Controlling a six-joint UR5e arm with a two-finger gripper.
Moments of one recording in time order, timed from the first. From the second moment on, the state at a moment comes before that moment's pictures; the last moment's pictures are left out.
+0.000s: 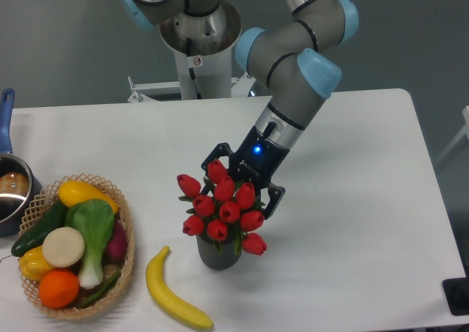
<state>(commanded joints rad) 2.60 -1.86 -1.82 -0.80 0.73 1.20</state>
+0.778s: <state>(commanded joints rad) 2.59 -1.88 -1.80 -0.79 0.70 1.21</state>
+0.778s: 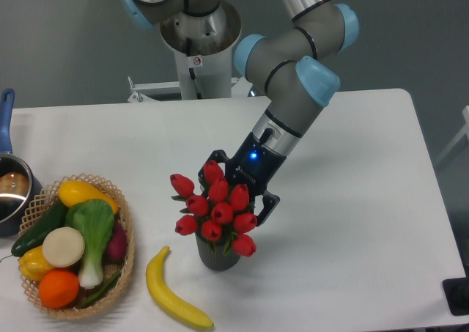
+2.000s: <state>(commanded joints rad) 2.63 -1.84 -1.79 -0.80 0.60 1.13</state>
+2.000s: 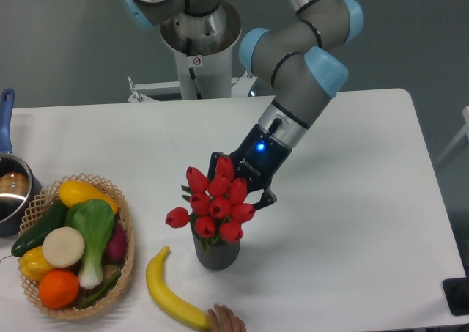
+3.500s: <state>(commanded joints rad) 2.72 -1.71 -1.71 -0.80 0.45 0.81</state>
